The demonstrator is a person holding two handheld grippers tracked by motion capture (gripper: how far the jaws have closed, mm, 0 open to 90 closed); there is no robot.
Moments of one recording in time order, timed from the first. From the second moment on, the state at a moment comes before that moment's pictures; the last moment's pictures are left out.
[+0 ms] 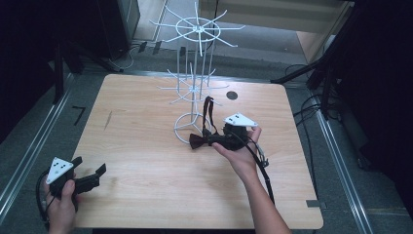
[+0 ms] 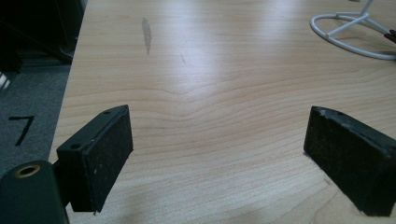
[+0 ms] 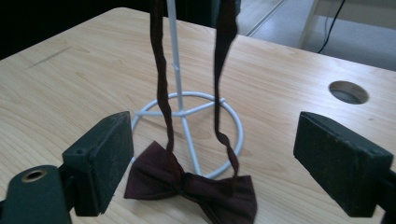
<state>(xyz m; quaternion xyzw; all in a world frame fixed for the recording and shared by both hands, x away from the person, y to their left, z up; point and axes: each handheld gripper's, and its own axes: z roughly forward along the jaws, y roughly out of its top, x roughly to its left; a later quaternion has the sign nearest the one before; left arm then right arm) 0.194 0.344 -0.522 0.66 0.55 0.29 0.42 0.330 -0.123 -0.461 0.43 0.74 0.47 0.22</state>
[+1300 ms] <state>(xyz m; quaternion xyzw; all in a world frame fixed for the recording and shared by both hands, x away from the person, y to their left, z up) 0.193 0.343 -0.521 0.66 0.55 0.29 0.42 0.273 -0.262 -0.487 0.50 0.69 0.46 0.25</state>
